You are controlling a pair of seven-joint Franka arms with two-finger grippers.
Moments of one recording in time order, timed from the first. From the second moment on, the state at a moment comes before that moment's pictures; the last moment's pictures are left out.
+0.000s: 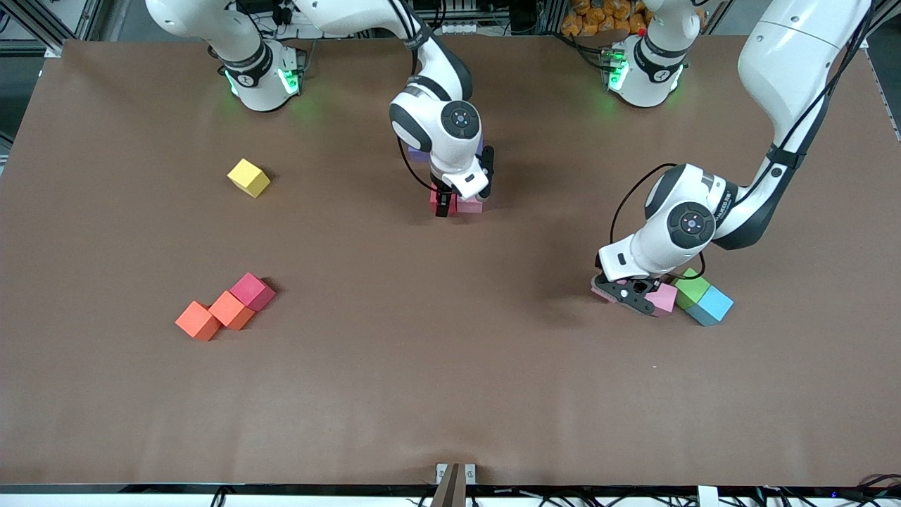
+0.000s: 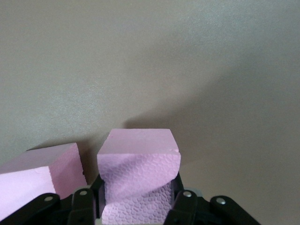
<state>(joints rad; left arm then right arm) 0.23 0.52 -0.55 -1.97 0.35 2.35 0.05 1.05 0.59 -0.11 -1.78 0.08 2.21 -0.56</state>
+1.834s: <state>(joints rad) -0.27 0.39 -0.64 -1.85 0.10 2.23 -0.95 0.47 0.47 -0.36 -1.72 0.09 1.98 -0.56</state>
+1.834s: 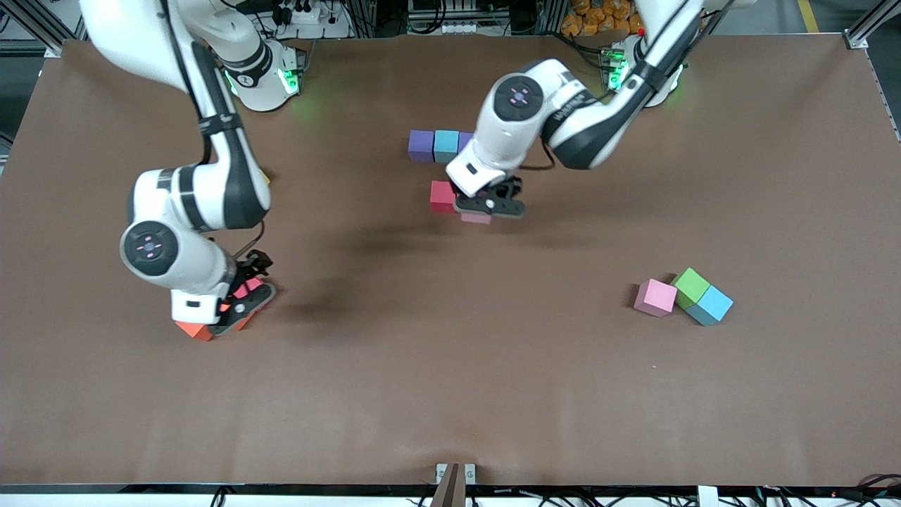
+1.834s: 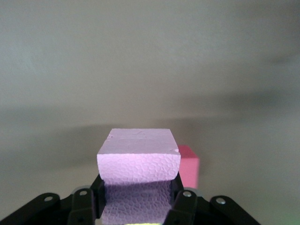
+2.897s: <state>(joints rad) -0.55 0.54 -0.53 -1.76 0.07 2.47 -2.20 0.45 0.45 -0.34 -2.00 0.25 2.38 -0.60</state>
